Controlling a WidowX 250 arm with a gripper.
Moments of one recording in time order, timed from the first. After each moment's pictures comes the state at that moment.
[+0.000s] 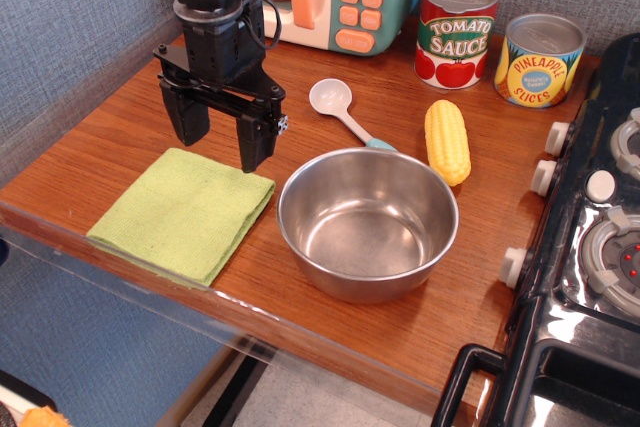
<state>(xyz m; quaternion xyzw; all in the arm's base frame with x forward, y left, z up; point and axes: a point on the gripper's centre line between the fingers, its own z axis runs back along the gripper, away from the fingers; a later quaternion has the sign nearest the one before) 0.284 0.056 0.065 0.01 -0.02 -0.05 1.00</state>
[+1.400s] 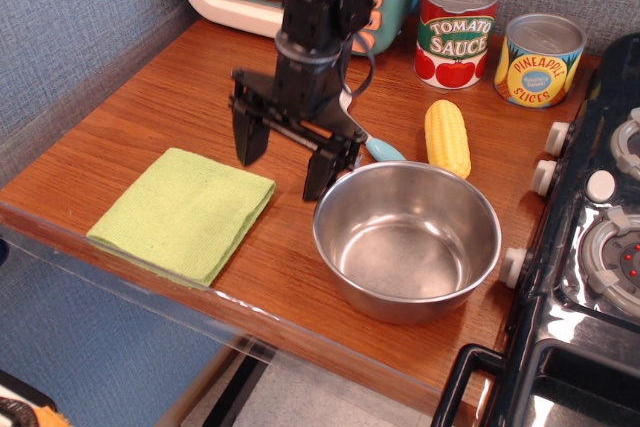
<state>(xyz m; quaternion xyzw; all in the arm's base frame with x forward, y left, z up) 0.294 0.007 0.057 0.09 0.01 -0.05 0.99</state>
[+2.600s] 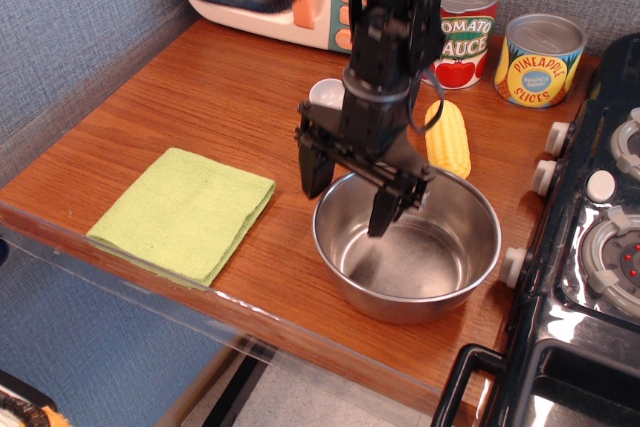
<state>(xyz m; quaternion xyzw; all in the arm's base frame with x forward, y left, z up) 0.299 -0.041 0.027 0.06 0.00 -0.10 0.99</state>
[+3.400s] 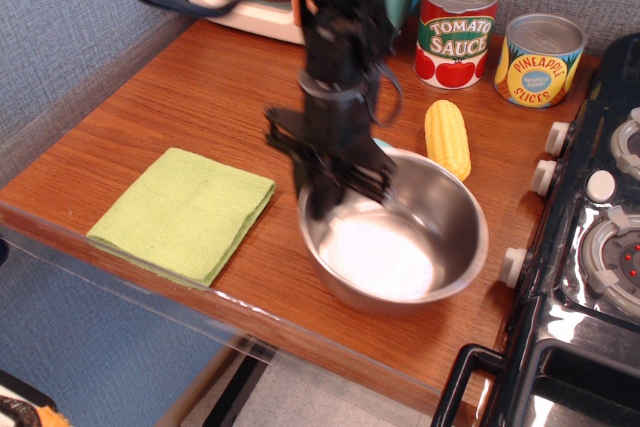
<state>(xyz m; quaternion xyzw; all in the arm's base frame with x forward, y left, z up) 0.289 -0.014 0.043 0.02 -0.01 -0.09 1.00</state>
